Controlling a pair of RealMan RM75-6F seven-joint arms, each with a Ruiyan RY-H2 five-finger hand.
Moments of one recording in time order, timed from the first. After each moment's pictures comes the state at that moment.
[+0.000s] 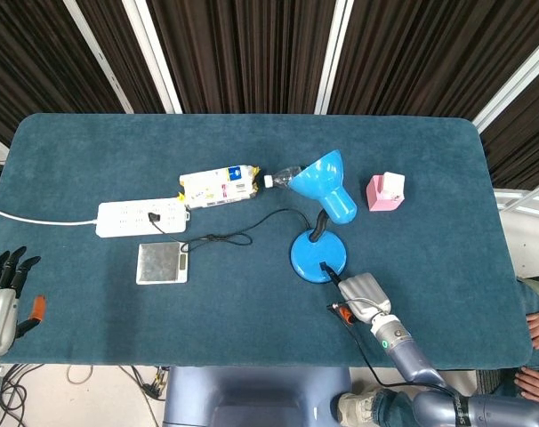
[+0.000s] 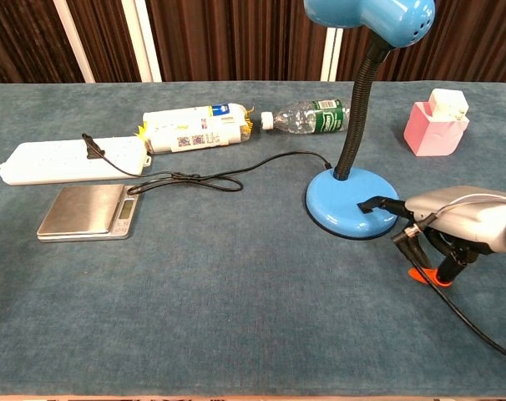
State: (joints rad) left arm -0.05 -1.16 -0.05 -1.76 1.43 1.52 0.23; right arm 0.60 -1.47 0.04 -1.65 -1.01 0.94 -0.58
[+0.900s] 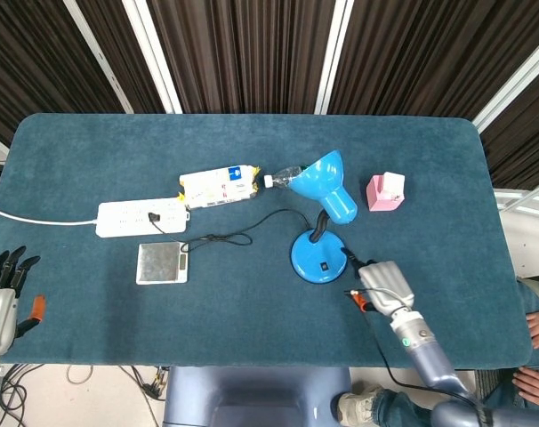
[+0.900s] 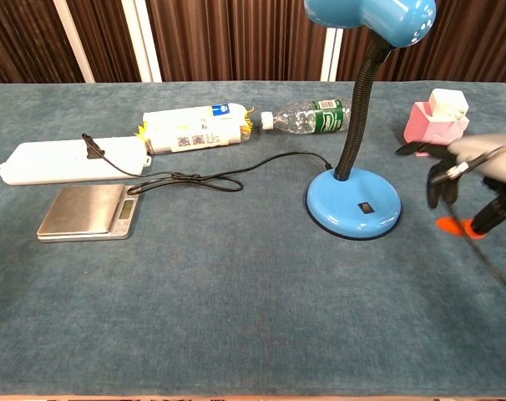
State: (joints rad) left arm -0.05 -1.16 -0.05 -1.76 1.43 1.52 0.23; right arm 0.53 -1.31 0.06 -1.82 -1.09 1.11 -0.46
